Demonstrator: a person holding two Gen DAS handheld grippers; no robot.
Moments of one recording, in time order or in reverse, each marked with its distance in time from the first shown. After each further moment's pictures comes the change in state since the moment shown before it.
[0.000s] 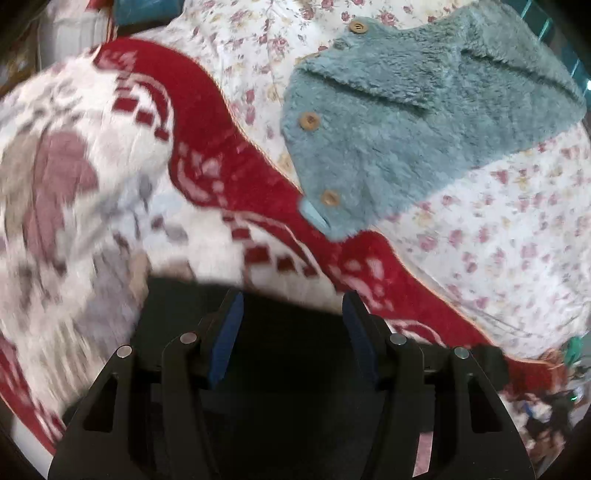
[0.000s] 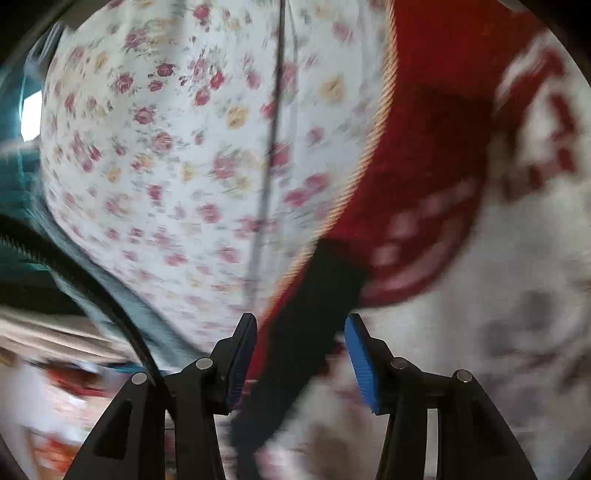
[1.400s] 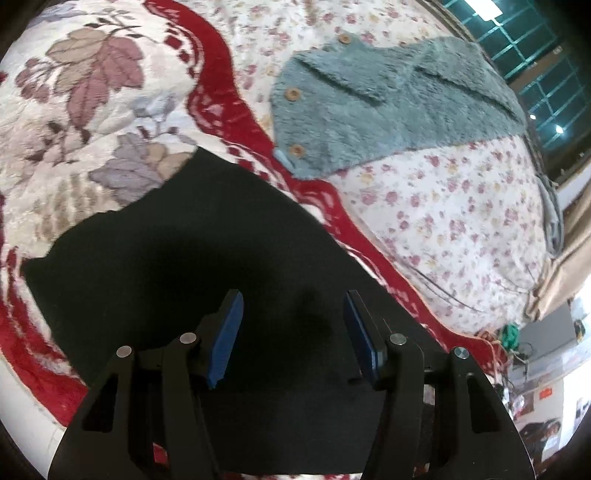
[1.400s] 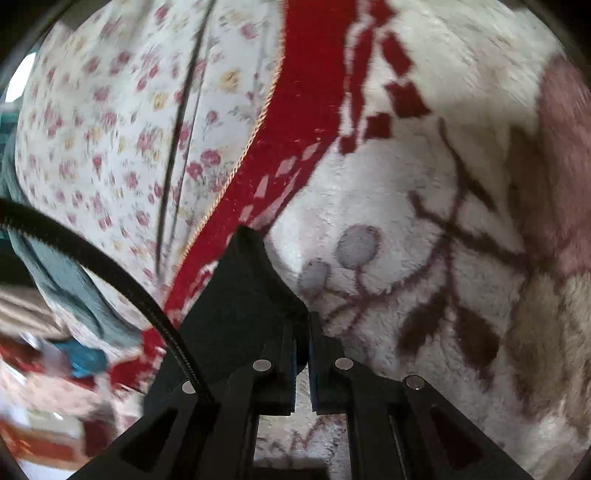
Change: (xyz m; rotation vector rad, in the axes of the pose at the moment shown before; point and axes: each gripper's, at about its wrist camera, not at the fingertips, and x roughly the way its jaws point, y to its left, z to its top) left arm -0.068 0.045 -0.106 -0.116 -0.016 -0.207; right arm -0.006 -0.077 -0.033 -0.002 0.006 -0.102
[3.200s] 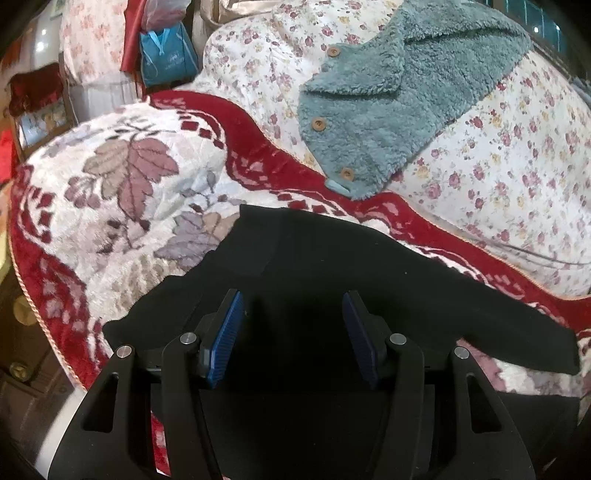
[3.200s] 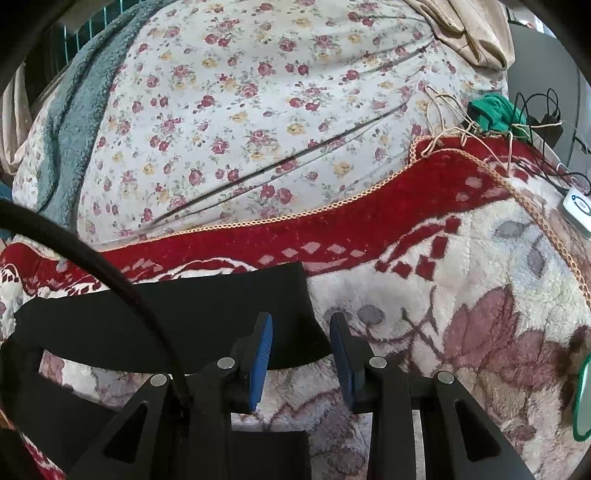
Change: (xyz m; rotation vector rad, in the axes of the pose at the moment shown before) left arm 0.013 -0.040 -0.020 0.324 -0.177 0.408; right arm -0.043 0.098 -0.088 -0.726 -0.347 -0.372
